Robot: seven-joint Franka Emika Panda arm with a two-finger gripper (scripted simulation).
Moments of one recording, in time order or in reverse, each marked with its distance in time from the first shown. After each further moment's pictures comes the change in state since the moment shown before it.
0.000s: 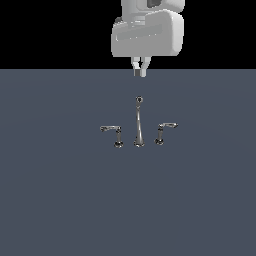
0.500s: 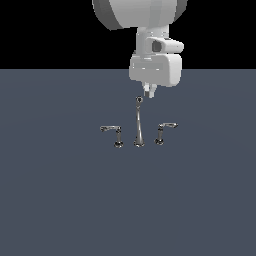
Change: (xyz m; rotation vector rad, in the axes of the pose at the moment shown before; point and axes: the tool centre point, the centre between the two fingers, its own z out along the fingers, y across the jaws) arm 0.059 -0.011 0.071 -0.012 -0.011 0.227
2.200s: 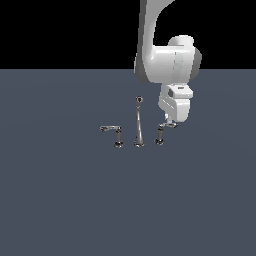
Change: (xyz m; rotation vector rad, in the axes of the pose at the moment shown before) arm 0.115 -0.004 0.129 -0.018 -0.024 0.430
